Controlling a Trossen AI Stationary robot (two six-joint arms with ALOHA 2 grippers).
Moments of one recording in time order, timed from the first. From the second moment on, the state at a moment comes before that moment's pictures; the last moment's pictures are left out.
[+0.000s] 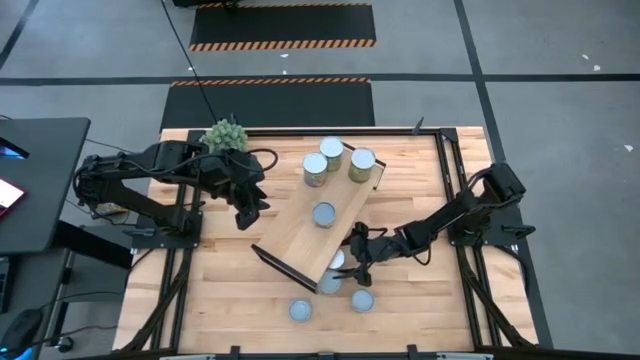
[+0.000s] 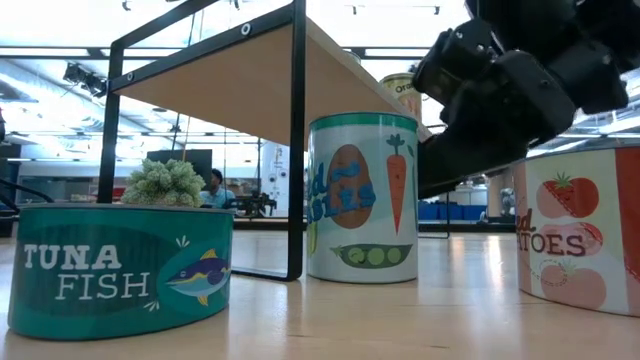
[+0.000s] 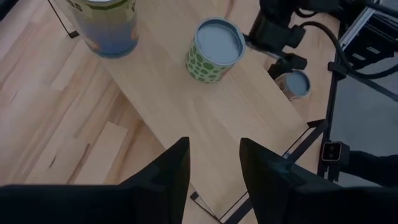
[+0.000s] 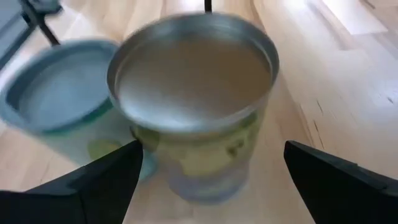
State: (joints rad) left arm -0.04 1.27 1.54 -1.16 -0.04 -0.47; right arm 0.35 1.74 0.62 0.56 0.26 0.29
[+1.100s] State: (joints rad) left arm -0.04 1.27 1.54 -1.15 -0.03 -0.49; right arm 0.34 1.78 0.61 0.69 0.18 0.12
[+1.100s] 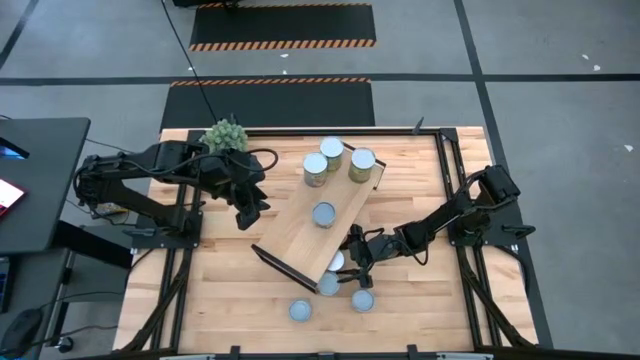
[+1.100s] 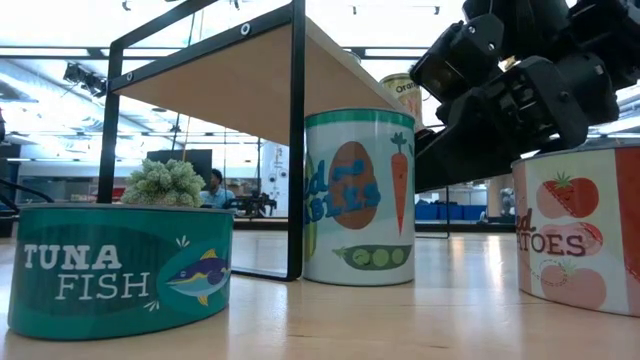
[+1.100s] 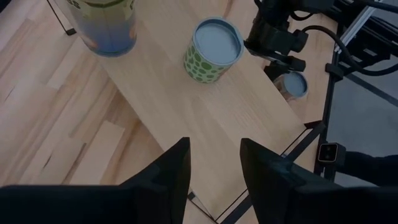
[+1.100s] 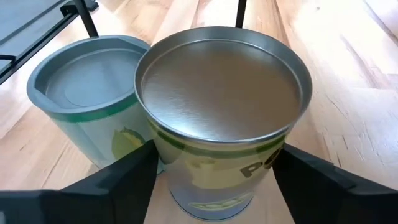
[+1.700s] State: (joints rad) left arm -0.04 1.27 1.54 -1.16 0.00 -0.48; right arm 0.37 1.60 0.61 0.38 0.16 0.11
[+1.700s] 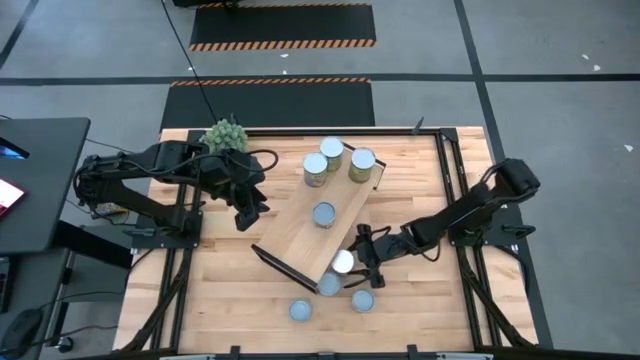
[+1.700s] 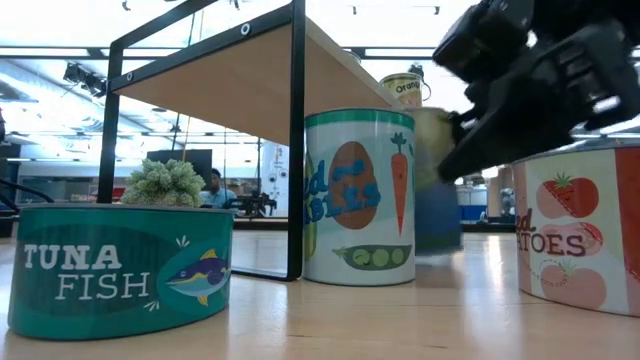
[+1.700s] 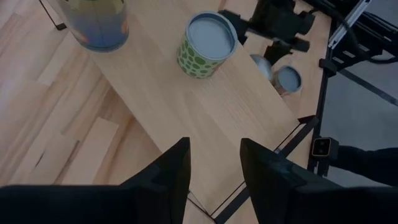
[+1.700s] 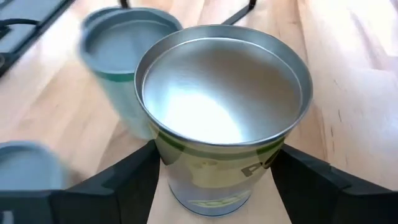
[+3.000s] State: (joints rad) left arm -0.04 1.27 1.54 -1.16 0.00 -0.48; right arm 0.16 0.94 0.72 -0.23 0.23 0.10
